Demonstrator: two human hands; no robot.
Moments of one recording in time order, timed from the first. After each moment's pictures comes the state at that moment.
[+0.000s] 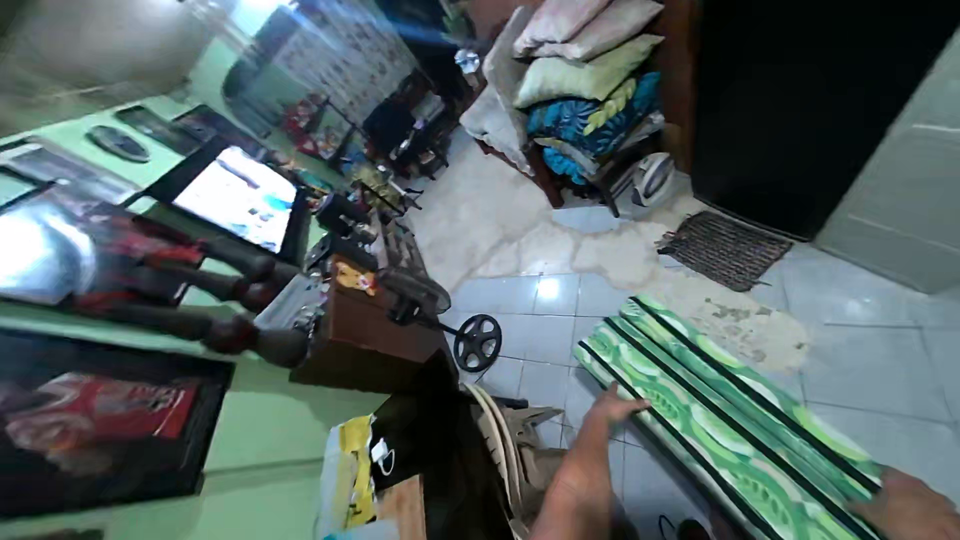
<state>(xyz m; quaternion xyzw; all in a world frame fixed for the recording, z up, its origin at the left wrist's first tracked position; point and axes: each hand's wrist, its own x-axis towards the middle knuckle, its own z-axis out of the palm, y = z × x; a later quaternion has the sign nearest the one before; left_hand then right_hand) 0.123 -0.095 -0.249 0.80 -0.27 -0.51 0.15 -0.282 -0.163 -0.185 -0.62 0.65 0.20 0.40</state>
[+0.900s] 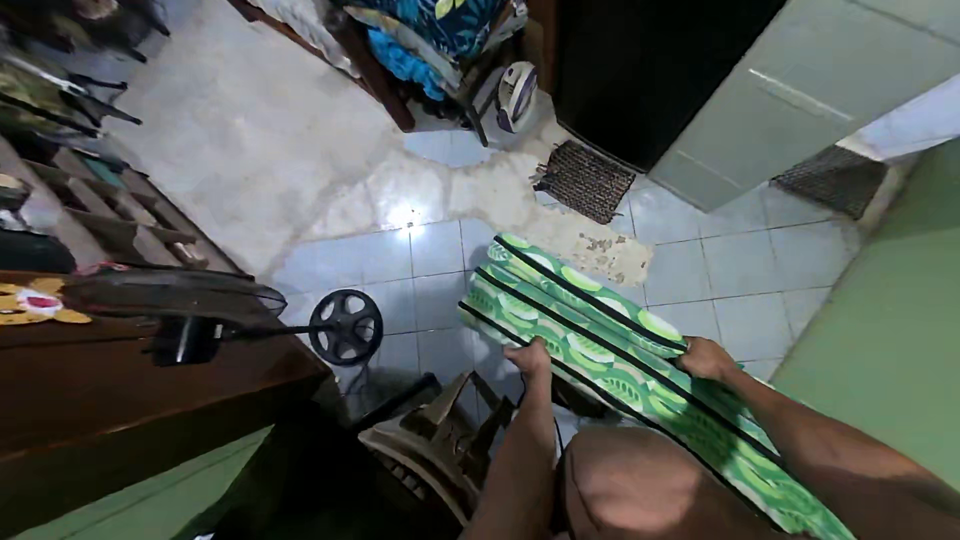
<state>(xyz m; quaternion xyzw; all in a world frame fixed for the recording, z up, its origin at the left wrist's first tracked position) 0.189 -0.188 -0.332 0.90 0.05 -0.31 0.31 -0.135 -0.285 -0.237 -0.57 0.65 0.28 0.41</state>
